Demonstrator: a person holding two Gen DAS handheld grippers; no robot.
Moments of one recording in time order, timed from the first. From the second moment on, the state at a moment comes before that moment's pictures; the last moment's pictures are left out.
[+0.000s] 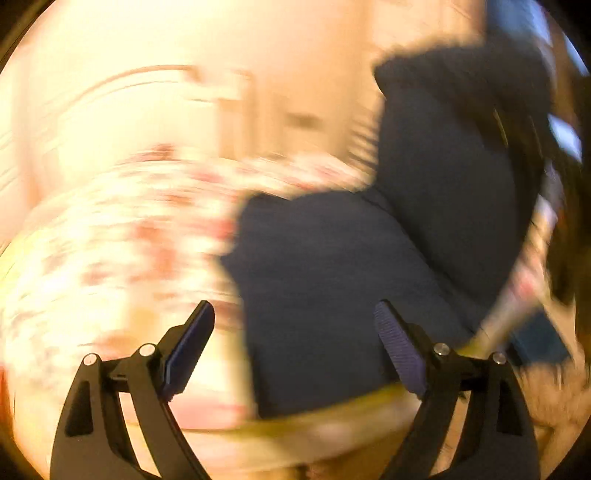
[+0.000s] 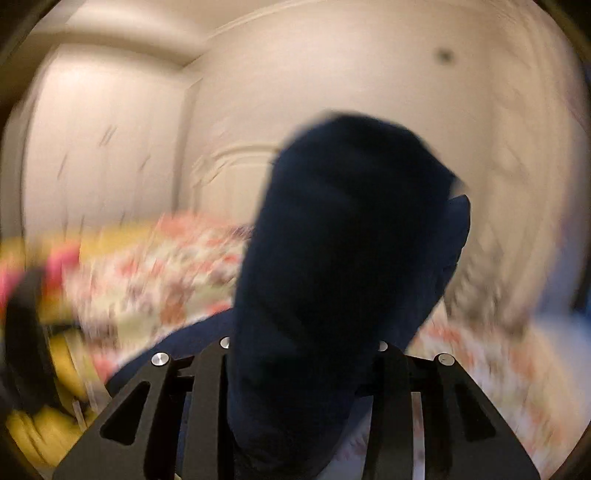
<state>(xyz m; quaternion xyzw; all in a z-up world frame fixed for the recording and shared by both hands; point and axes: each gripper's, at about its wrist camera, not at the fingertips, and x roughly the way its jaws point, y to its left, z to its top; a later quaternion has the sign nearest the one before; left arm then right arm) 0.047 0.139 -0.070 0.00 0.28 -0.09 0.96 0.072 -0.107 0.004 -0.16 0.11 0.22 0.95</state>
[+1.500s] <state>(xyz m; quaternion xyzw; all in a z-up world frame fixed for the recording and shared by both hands) 0.152 0.152 -0.105 -0.11 0.35 -0.09 0.93 0.175 -0.073 0.005 -0.15 0.22 0.34 0.90</state>
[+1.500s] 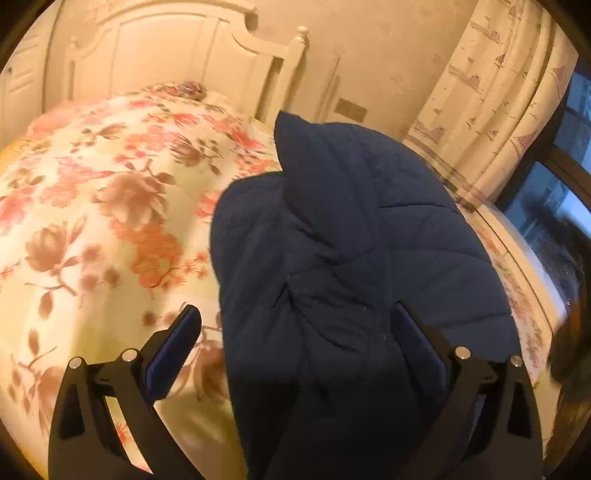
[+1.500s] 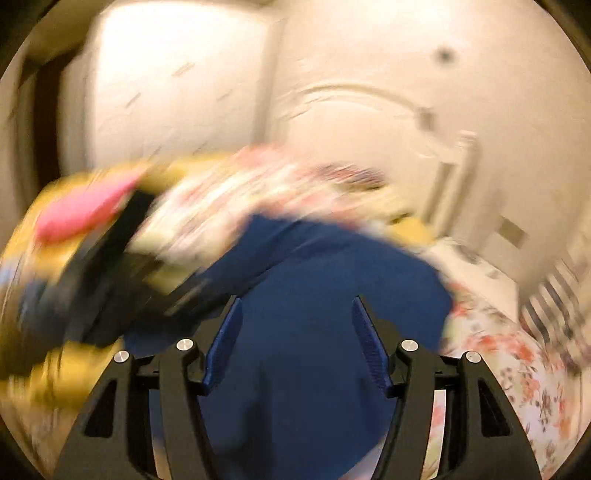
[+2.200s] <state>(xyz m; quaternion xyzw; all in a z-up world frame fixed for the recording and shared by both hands) 0.136 0.137 -0.092 -0.06 0.35 -0.05 0.93 0.339 0.062 -0.051 -0.26 0.39 0.32 0.82</state>
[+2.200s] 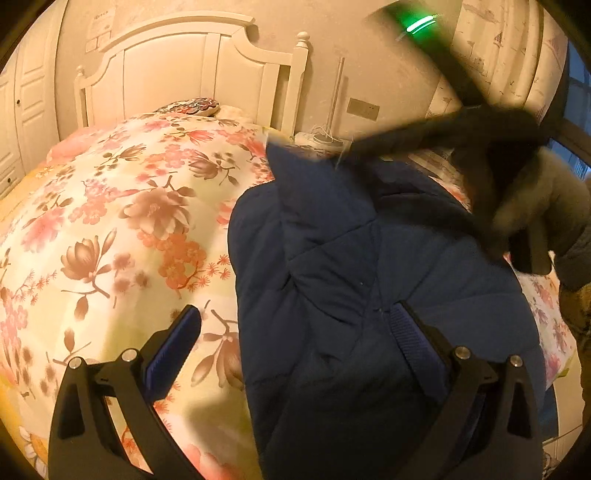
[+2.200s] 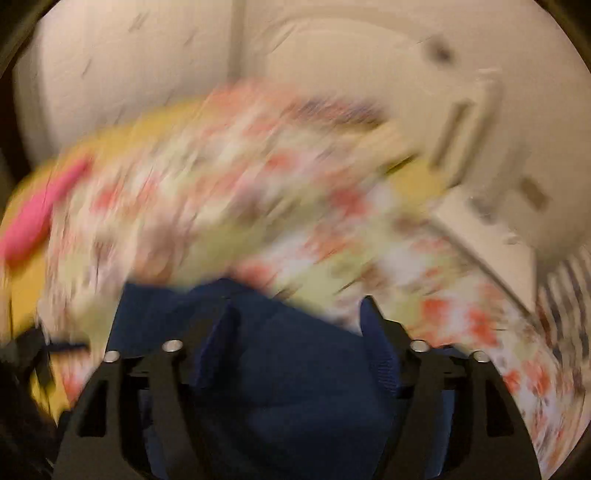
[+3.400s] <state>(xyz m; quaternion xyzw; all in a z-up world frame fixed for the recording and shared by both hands) 0.195 0.124 -0.120 -0.31 0.40 -0.32 0.80 0.215 -0.191 -0.096 0.15 0.34 0.38 0.85</state>
